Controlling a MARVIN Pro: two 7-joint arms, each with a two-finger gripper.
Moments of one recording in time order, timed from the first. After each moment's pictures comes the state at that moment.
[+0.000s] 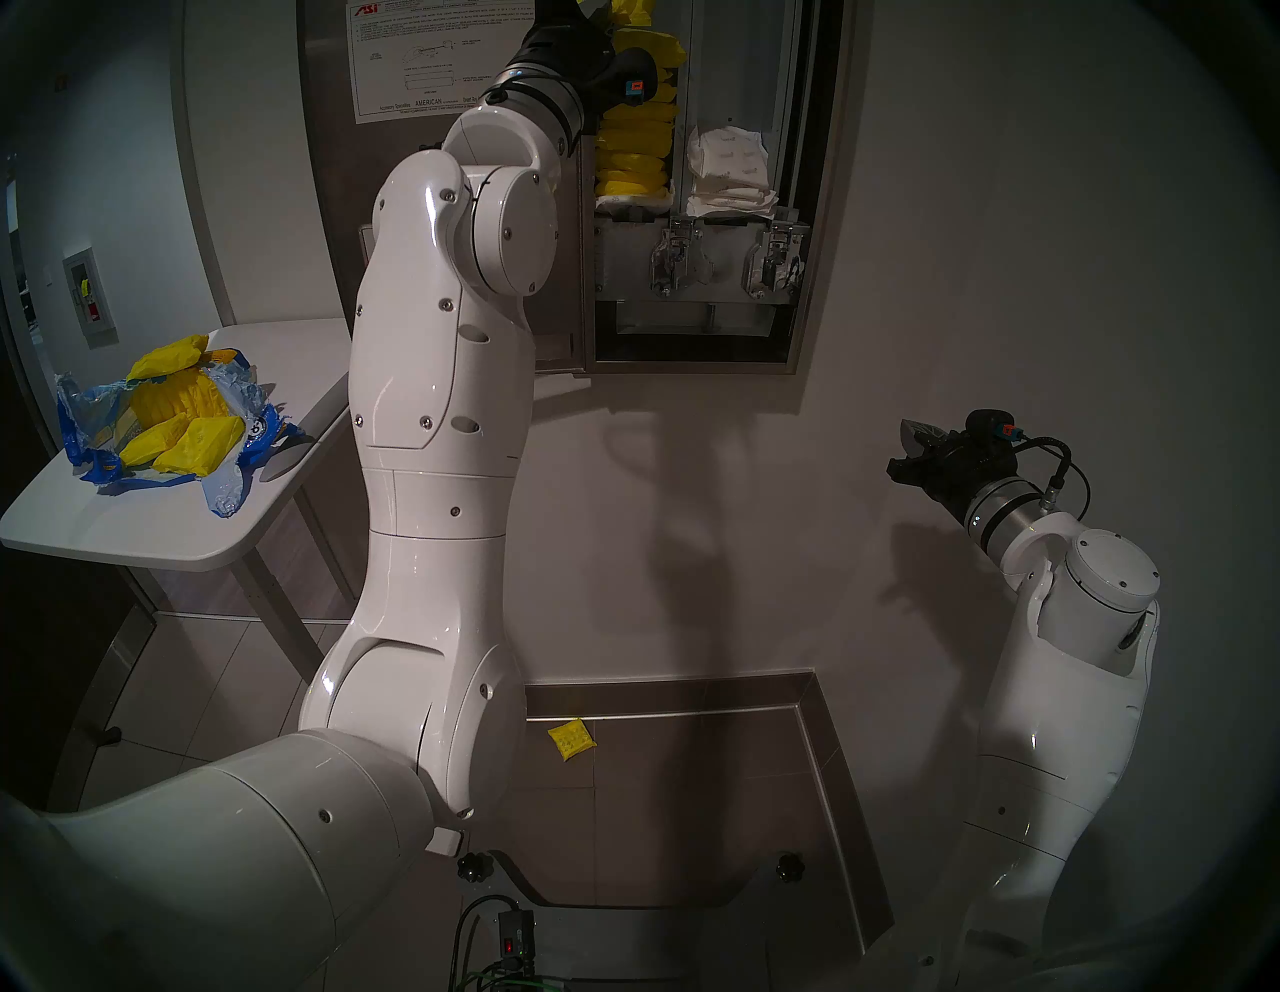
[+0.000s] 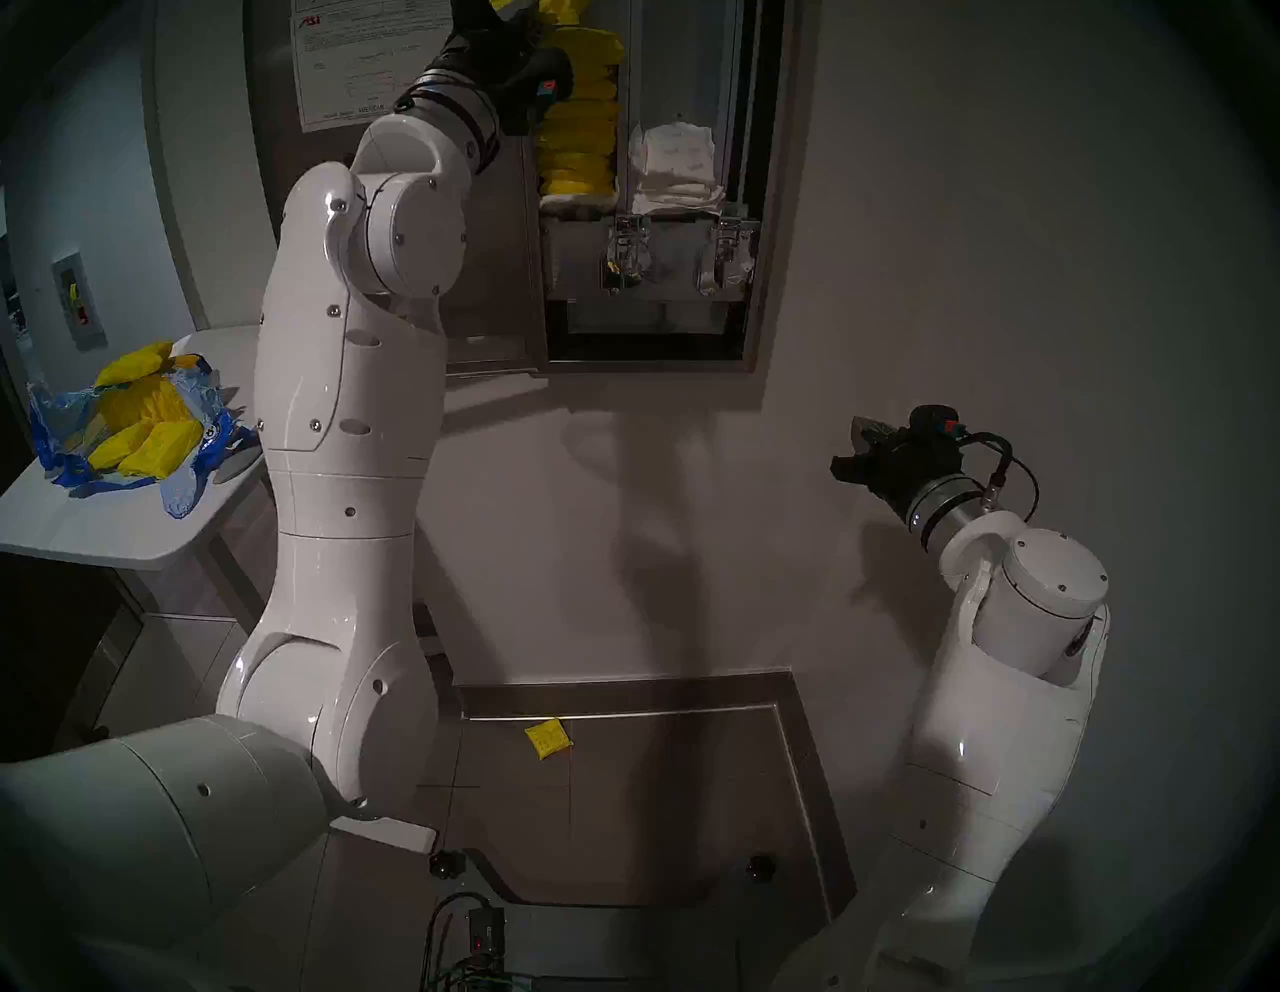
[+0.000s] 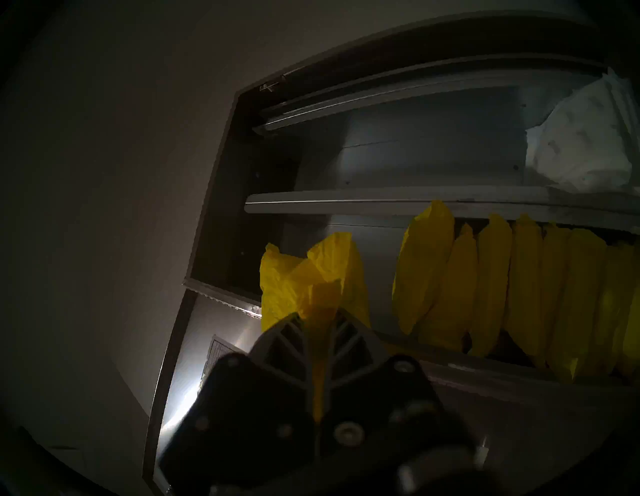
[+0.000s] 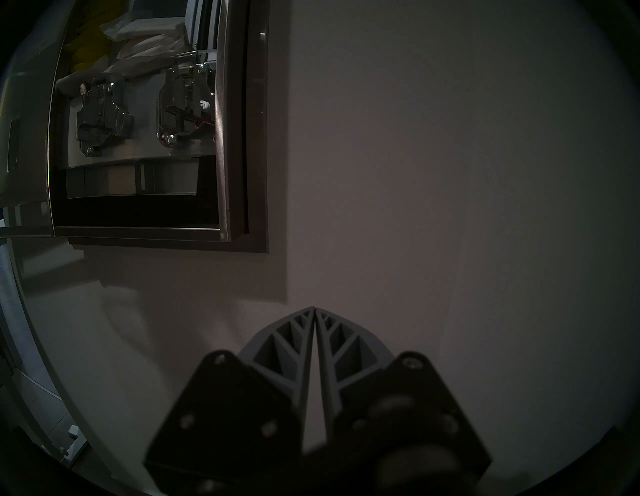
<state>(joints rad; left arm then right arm) 0.72 -1.74 -1.50 -1.67 1.52 -0.17 -0.35 -1.44 -1.67 2.10 -2.00 -0.21 0.48 0.74</state>
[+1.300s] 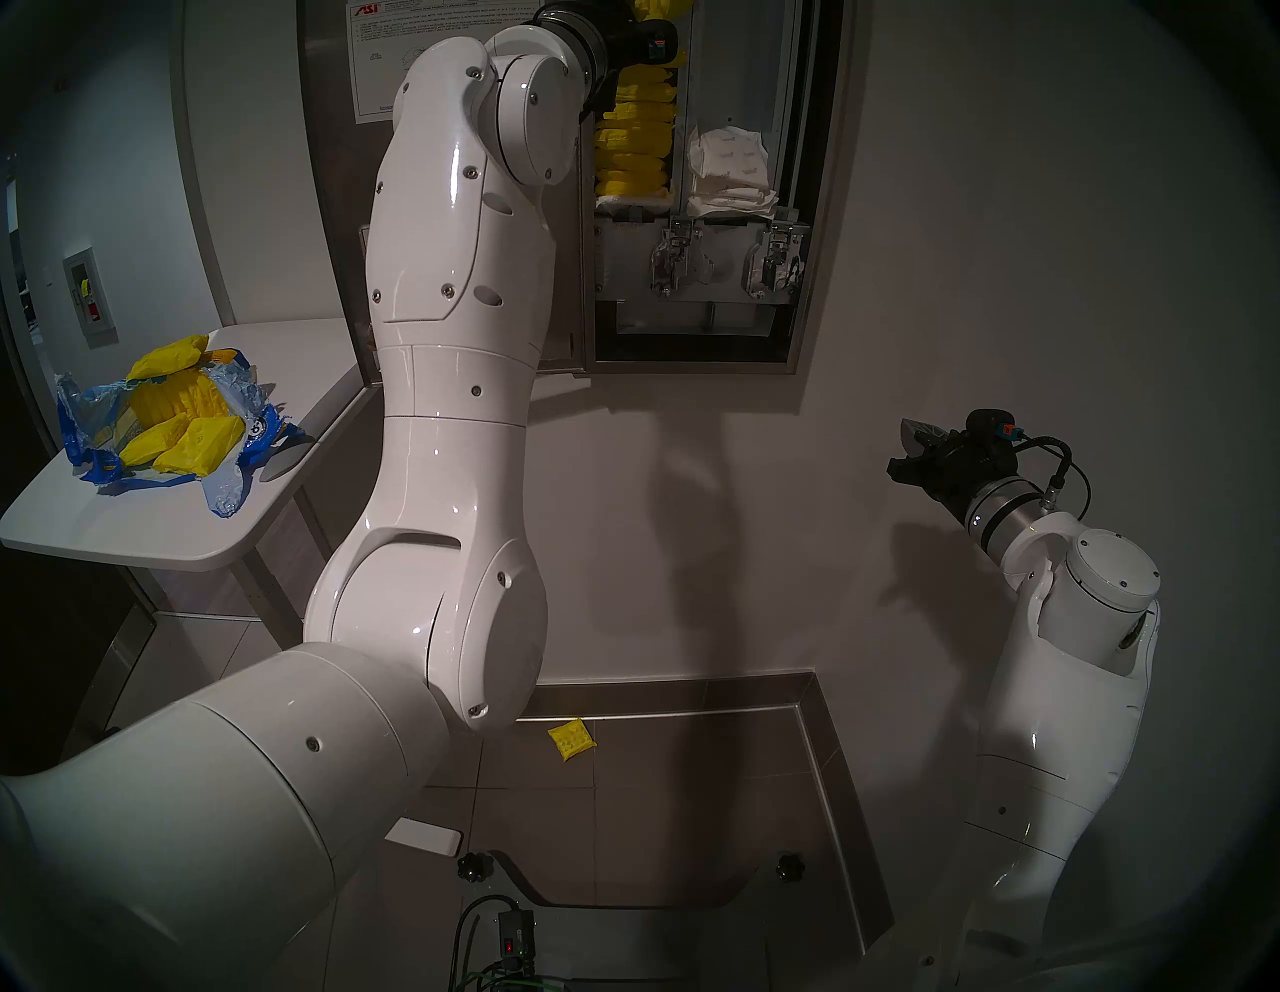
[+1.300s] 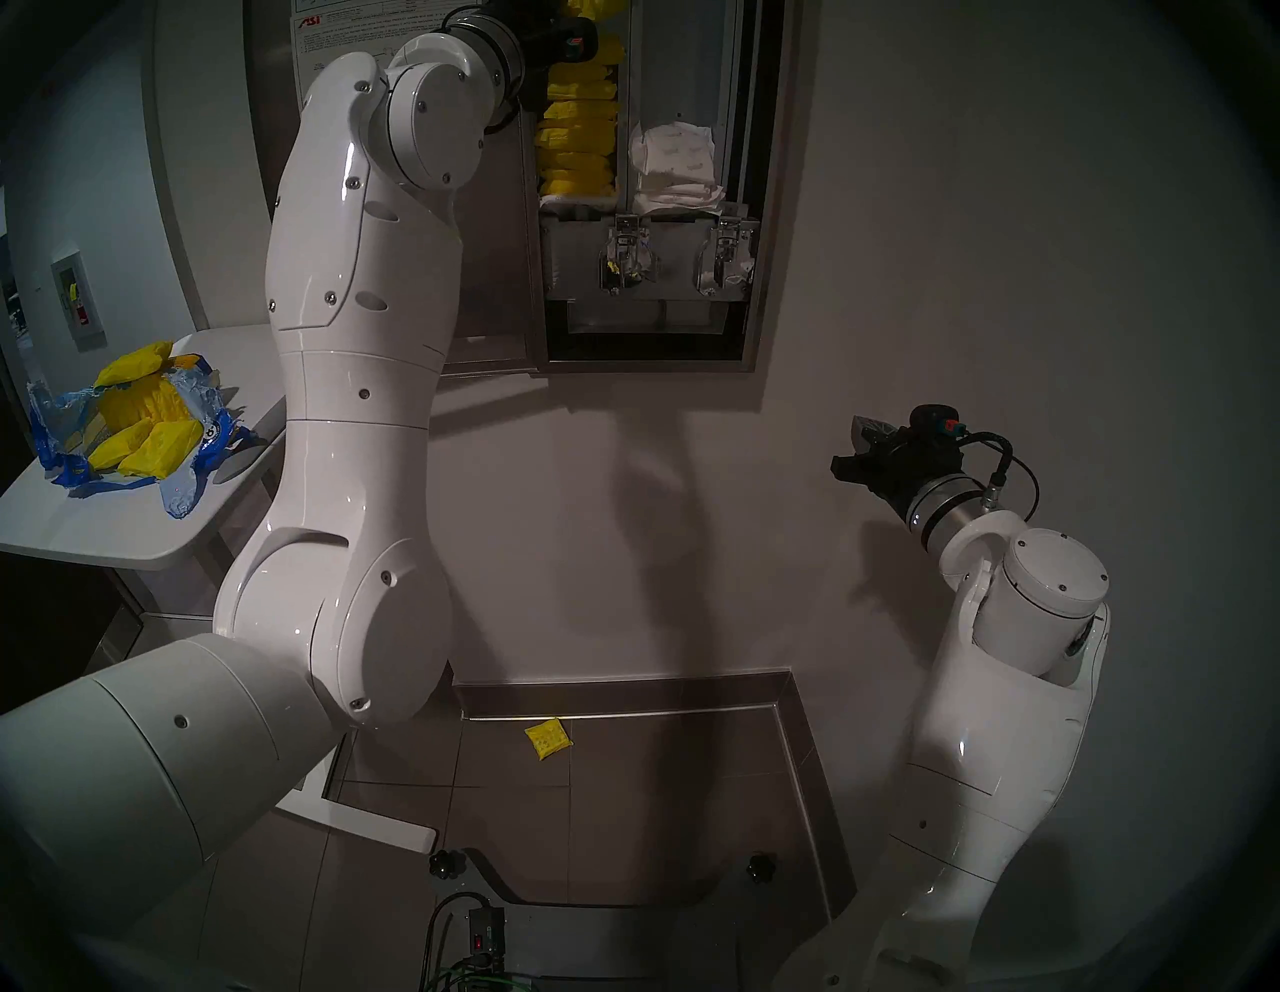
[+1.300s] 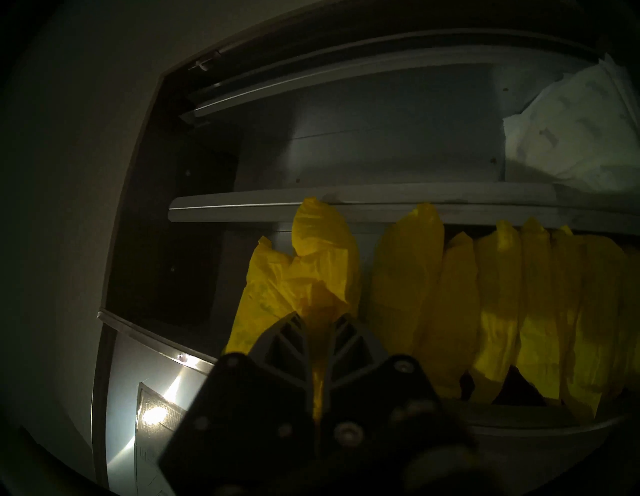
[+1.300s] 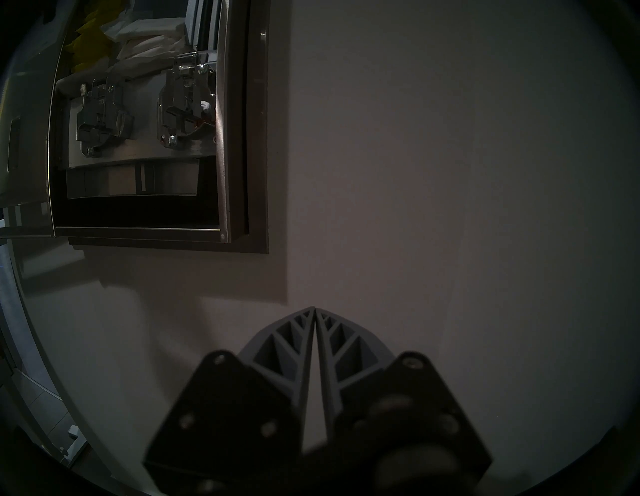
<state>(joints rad) 0.49 -1.79 -1.54 -1.45 1.57 -0.16 -0.56 -1.44 -1.67 2.10 -2.00 -0.21 0.48 0.74</state>
